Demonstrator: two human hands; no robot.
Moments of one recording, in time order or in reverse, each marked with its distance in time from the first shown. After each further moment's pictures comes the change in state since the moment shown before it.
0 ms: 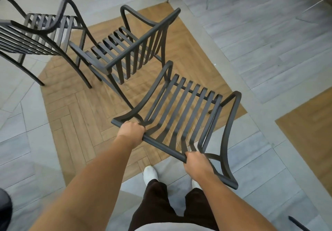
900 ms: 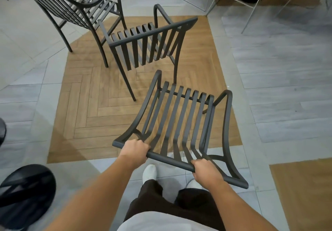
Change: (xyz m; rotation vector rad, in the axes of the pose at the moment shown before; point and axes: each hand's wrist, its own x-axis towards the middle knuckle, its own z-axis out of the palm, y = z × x) left_hand -0.033 0.238 -0.020 -0.284 0.003 -0.247; right_hand 0.019 0.230 -0.066 -0.356 -0.084 -0.370
